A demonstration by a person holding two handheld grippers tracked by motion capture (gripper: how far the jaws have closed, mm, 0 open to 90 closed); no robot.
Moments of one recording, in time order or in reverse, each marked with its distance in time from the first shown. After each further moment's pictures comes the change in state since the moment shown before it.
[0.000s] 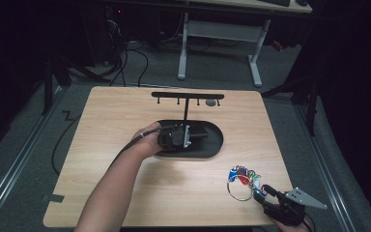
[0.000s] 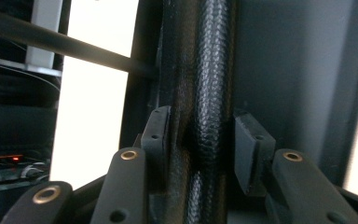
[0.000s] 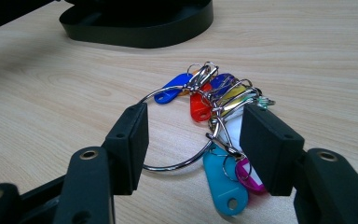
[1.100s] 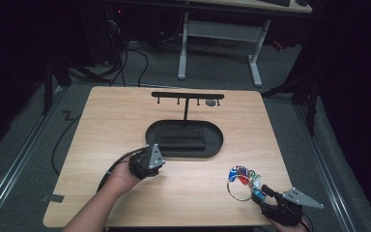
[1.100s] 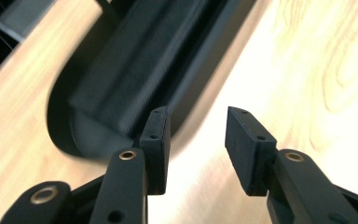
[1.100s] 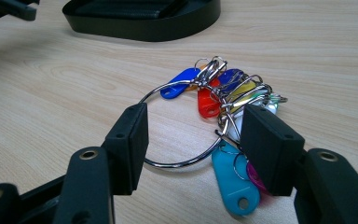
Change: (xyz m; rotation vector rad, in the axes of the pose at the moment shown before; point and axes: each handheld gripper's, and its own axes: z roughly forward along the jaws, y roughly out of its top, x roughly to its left) left arm -0.071 -0.080 -0.071 -0.206 -0.068 -0.429; right arm 0.005 0.000 0.003 0.025 0.008 -0.014
